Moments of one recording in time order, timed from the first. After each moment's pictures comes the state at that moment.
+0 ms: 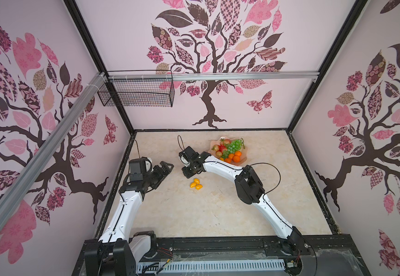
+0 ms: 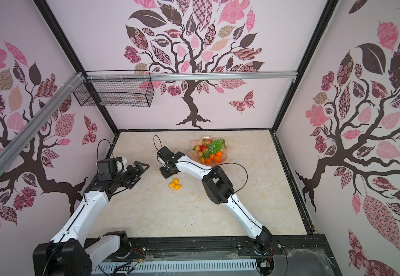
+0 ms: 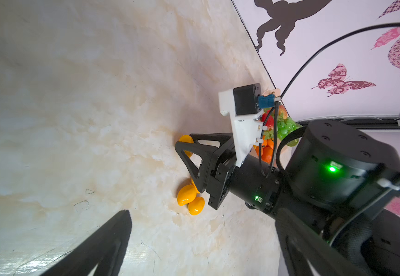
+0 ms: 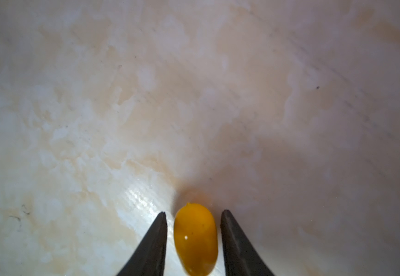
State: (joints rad) left arm 0.07 1.08 0.72 -0.39 0.50 -0.73; right arm 0.86 2.55 2.25 -0.75 -0.07 0.19
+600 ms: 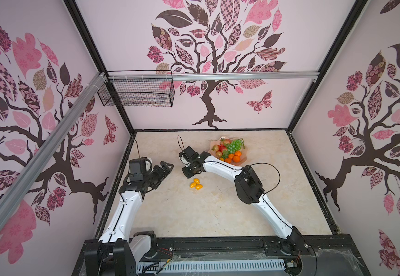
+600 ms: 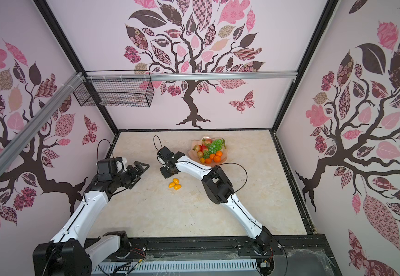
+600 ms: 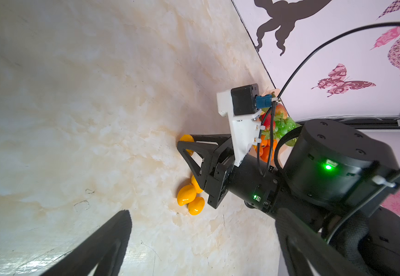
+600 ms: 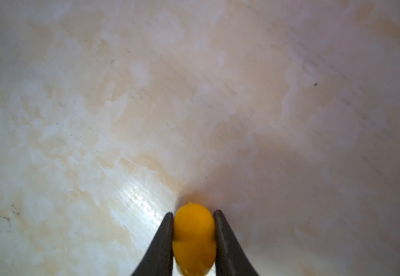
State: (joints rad) left arm 0.07 1.07 0.72 -0.39 0.50 -0.73; right arm 0.86 2.56 2.25 -0.76 -0.06 0.19
